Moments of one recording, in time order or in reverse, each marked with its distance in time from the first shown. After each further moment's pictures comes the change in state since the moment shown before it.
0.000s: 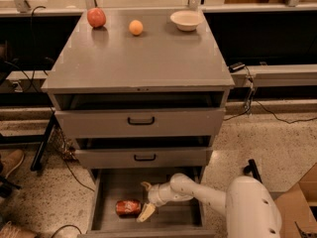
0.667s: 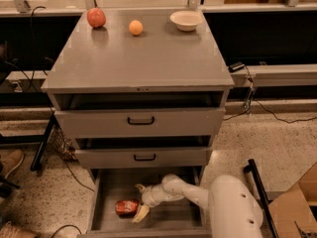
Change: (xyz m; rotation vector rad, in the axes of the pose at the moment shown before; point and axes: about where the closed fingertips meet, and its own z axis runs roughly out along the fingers) arm 0.012 -0.004 0.049 -0.039 0.032 -0.032
